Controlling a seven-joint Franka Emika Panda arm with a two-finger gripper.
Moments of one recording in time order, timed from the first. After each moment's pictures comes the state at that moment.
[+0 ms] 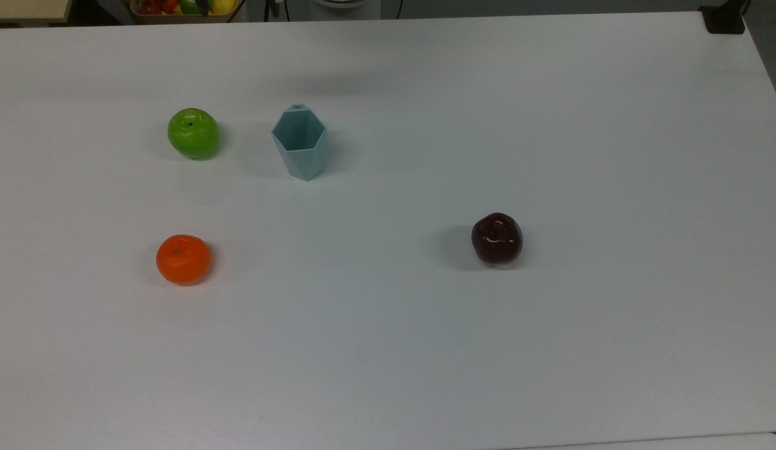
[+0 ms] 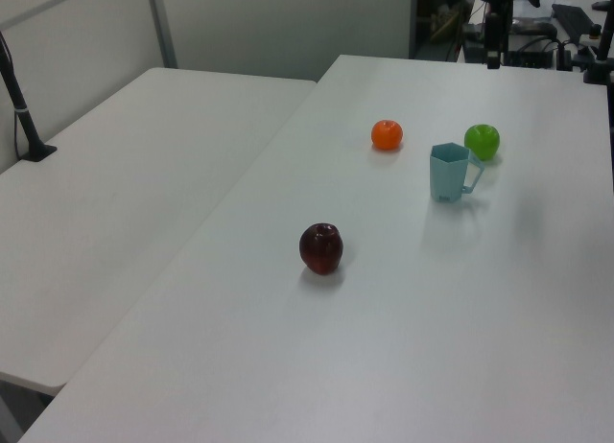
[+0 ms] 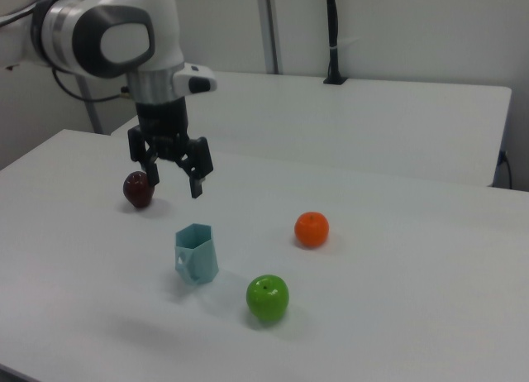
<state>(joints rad) -0.16 -0.05 0.04 -1.76 -0.01 1.62 -0.17</state>
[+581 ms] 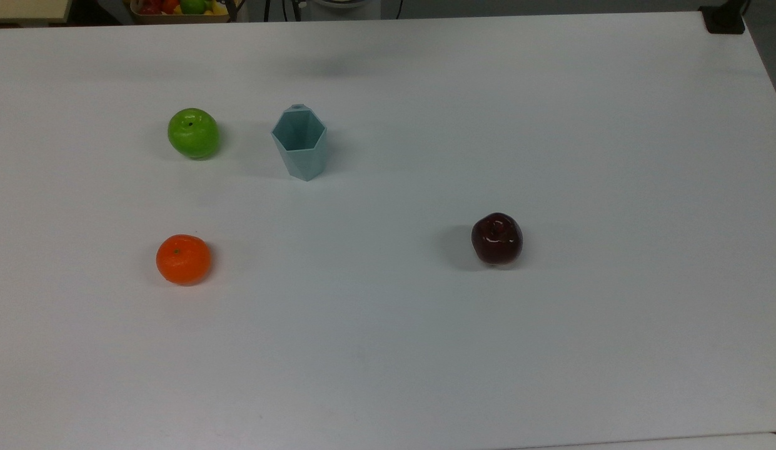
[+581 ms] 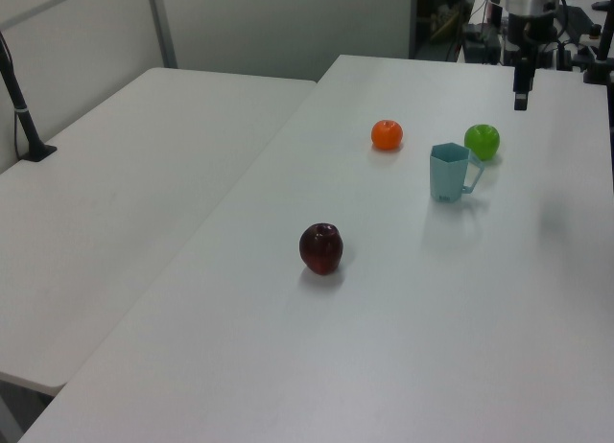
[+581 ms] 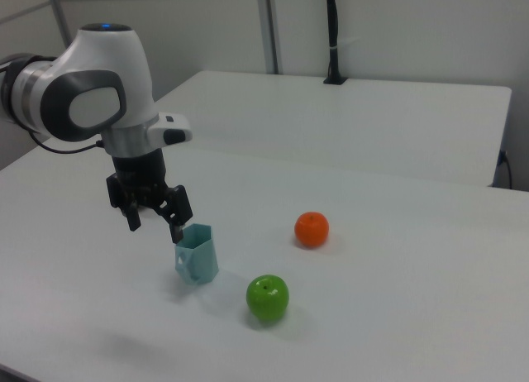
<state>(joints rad) -0.15 -0.24 0.05 -2.13 0.00 1.84 -0.18</state>
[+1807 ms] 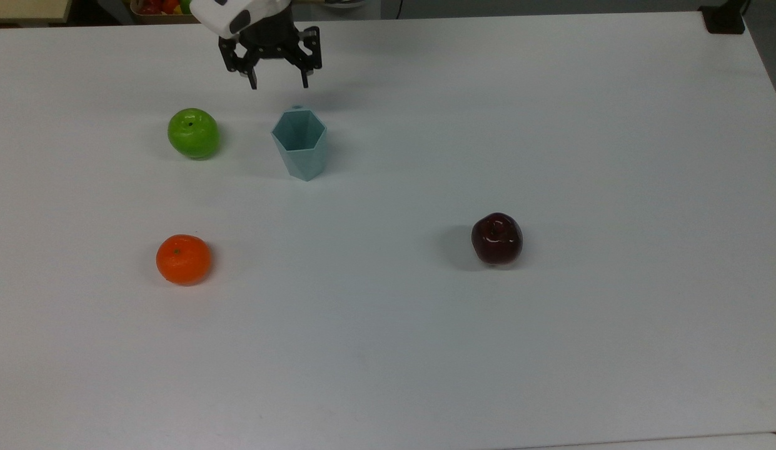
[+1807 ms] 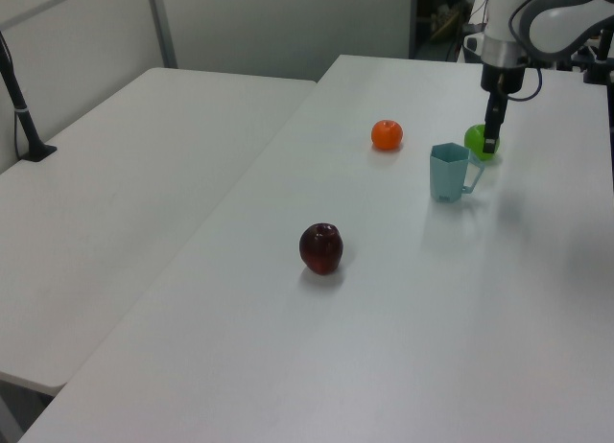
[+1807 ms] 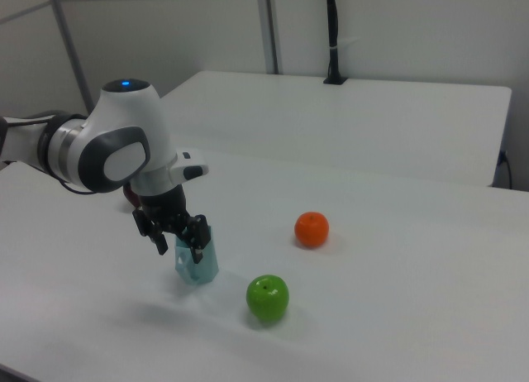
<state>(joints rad) -0.11 -0.10 0.05 -2.24 0.00 2.18 -0.20</state>
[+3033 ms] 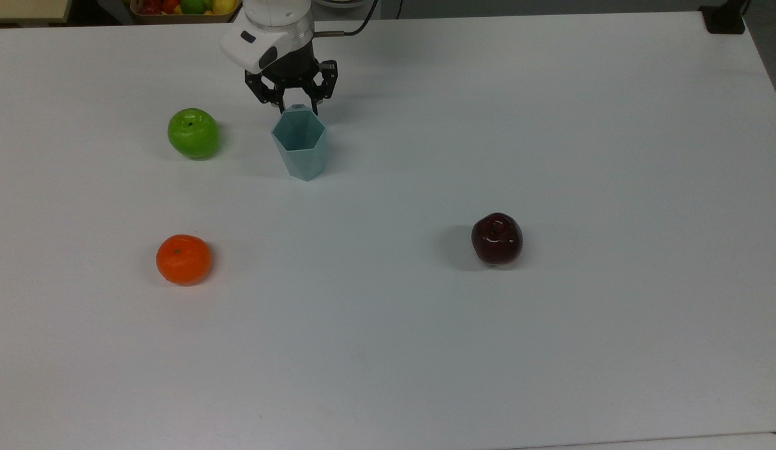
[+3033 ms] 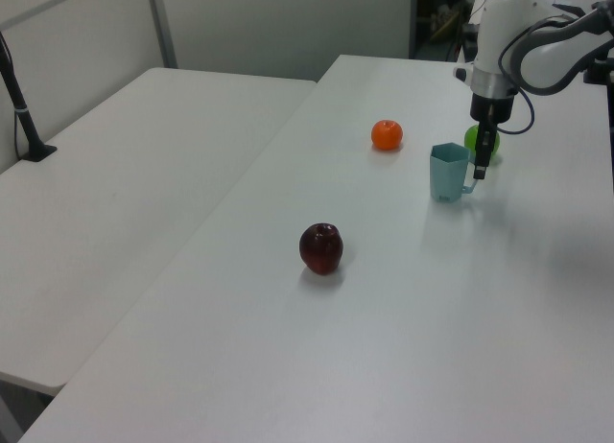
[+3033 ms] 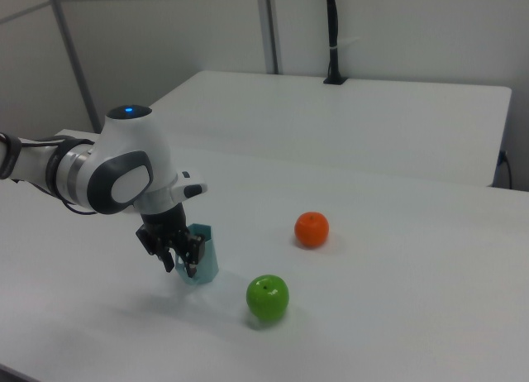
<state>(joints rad) -0.08 -0.02 0.05 -2.29 0.00 2.30 -0.20</state>
